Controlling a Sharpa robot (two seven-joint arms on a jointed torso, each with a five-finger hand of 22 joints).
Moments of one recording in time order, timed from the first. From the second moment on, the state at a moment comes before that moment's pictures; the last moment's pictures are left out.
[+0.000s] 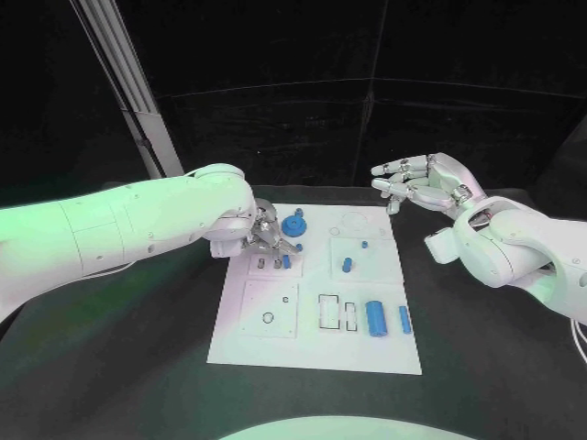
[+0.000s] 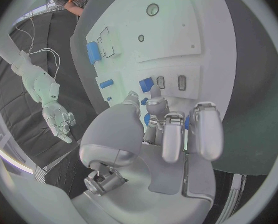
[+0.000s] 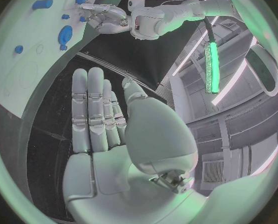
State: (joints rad) left arm 1.37 -0.54 -0.18 1.25 -0.87 0.25 -0.62; left_hand 1.13 0.07 -0.14 0.29 0.10 0.88 0.05 0.72 0.45 1.25 -0.02 1.12 0.92 1.47 -0.07 1.57 1.31 0.07 1.46 0.03 1.40 1.26; right arm 1.14 -0.90 0.06 1.54 -0.55 -0.39 0.30; right_hand 1.38 0.00 0.00 0.11 0.21 0.91 0.17 0.12 0.08 1.07 0.08 0.56 0.59 1.38 0.00 0.42 0.68 0.18 1.07 0.11 0.77 0.44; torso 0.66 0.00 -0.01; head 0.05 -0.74
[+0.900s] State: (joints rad) left arm 1.37 -0.49 -0.20 1.20 -0.88 0.29 -0.62; left_hand 1.14 0.08 -0.15 0.28 0.10 0.87 0.05 0.73 0.47 1.25 -0.02 1.13 0.92 1.47 -0.08 1.57 1.31 0.07 1.46 0.03 1.39 1.26; right arm 1.14 -0.88 0.06 1.52 -0.56 -0.37 0.29; right_hand 1.38 0.00 0.00 0.11 0.22 0.91 0.17 0.12 0.08 1.07 0.08 0.57 0.58 1.38 0.00 0.42 0.68 0.18 1.08 0.11 0.77 0.44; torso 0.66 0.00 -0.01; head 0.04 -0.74
